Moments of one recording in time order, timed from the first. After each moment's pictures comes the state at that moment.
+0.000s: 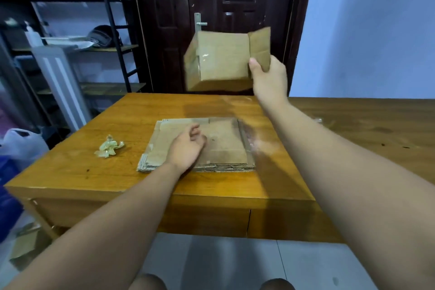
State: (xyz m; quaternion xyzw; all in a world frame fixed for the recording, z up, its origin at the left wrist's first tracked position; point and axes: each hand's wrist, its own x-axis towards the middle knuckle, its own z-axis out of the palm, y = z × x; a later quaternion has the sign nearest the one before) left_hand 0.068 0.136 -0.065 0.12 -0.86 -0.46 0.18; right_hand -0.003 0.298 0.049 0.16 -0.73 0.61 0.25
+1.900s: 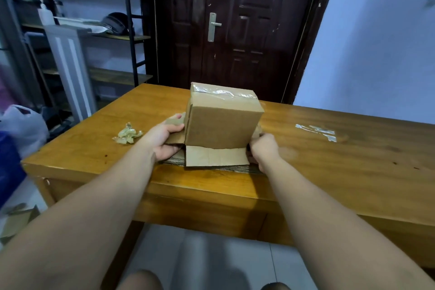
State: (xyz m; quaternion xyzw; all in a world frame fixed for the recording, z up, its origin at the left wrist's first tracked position) left_hand 0.089 0.041 -0.051 0.17 -0.44 -0.88 0.05; right_hand 0.008 0.254 -0.068 -0.07 -0.83 0.55 -0.03
